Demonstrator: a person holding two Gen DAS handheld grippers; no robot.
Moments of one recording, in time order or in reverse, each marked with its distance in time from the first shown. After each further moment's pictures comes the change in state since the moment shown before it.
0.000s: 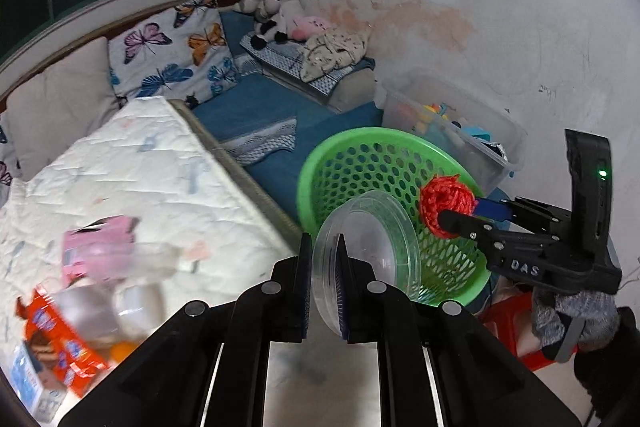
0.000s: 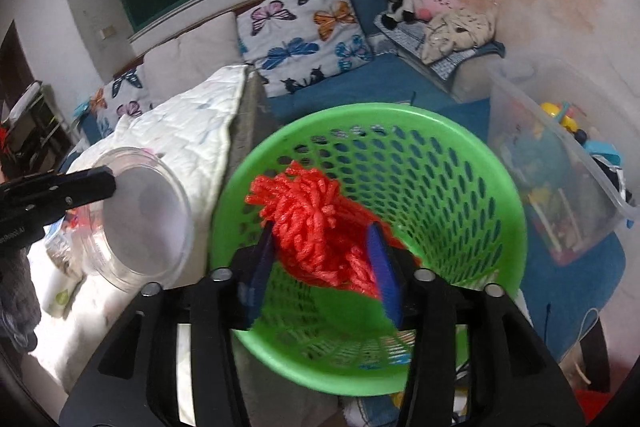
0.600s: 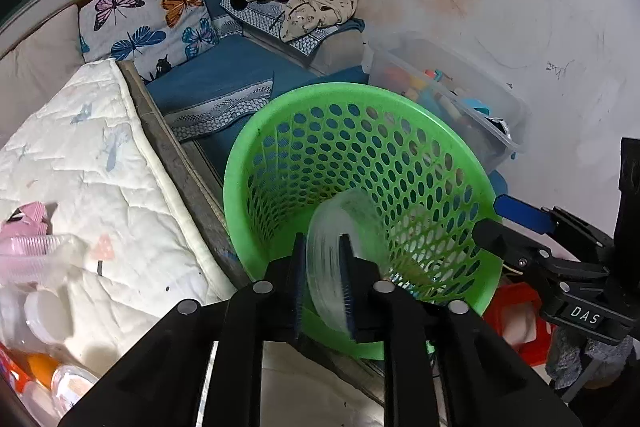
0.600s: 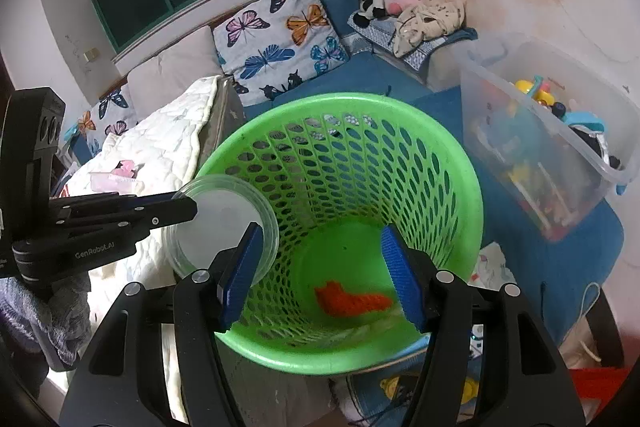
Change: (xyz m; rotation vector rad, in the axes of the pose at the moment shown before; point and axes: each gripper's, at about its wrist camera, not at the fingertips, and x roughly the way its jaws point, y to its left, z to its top) left arm 0.073 -0.034 -0.004 -0.032 0.112 -0.050; right arm -0.014 -0.030 -0.018 0.082 -0.009 -0.012
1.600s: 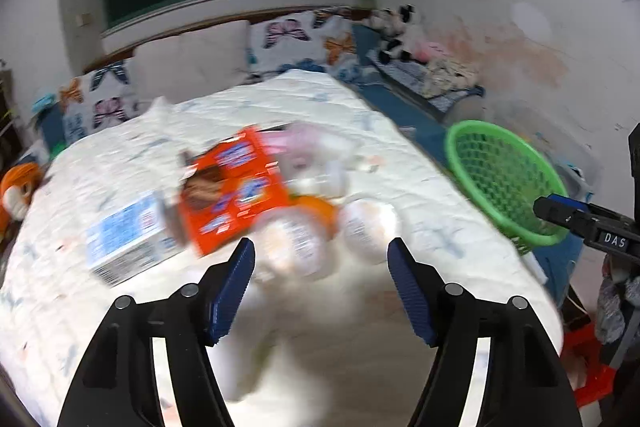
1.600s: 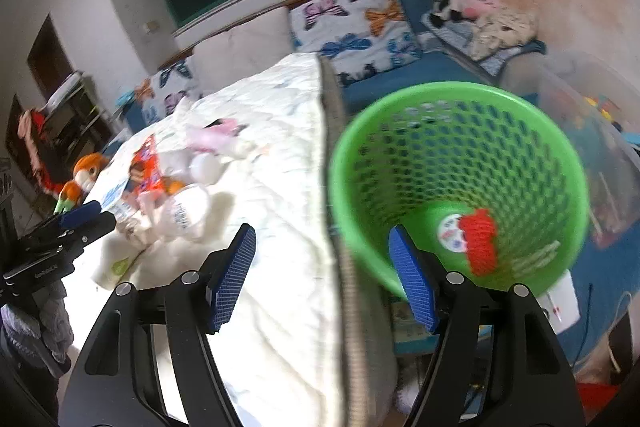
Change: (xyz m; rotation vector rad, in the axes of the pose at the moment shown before) left arm -0.188 0.109 -0.156 -0.217 -0.230 0.410; right arm -0.009 0.124 -0.030 -0.147 0.028 0.190
